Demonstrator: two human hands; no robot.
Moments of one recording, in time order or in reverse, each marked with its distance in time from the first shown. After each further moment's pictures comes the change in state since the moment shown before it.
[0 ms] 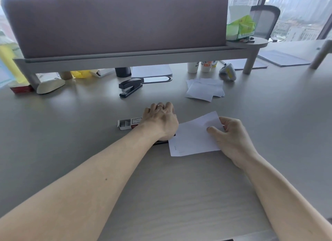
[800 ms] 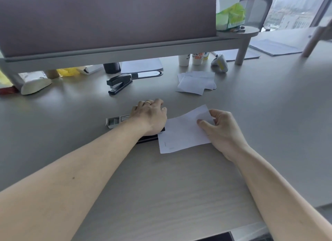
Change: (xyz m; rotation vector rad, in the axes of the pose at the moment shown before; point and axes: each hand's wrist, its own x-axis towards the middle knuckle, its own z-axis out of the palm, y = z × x) left_hand 0.006 -0.004 0.001 -0.072 -0.033 -0.002; right_hand 0.005 0.007 -0.001 0.076 0.000 -0.014
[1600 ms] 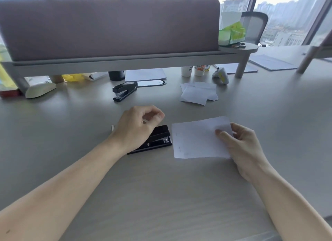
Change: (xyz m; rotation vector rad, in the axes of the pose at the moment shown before) left_hand -0.047 -0.041 -0.021 -0.606 0.299 0.233; right_hand -0.031 -0.012 -0.020 0.211 0.101 0.027
